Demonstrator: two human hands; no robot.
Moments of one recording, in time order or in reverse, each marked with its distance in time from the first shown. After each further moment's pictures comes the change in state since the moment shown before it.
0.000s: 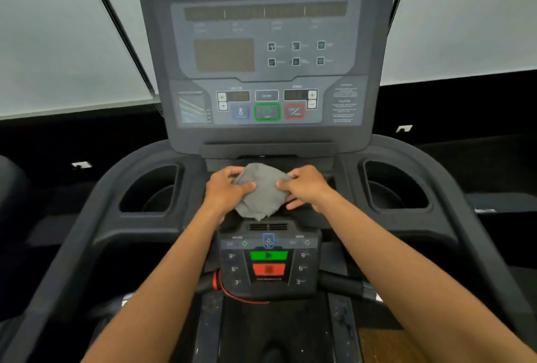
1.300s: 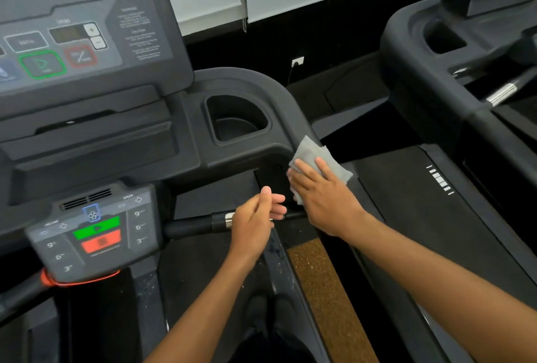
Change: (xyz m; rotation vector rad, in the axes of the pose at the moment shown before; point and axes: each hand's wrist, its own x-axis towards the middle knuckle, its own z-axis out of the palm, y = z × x) left_hand -0.265 0.013 0.297 -0.160 -0.439 -0.019; right_hand -0.213 0.236 -0.229 -1.583 0.100 -0.209
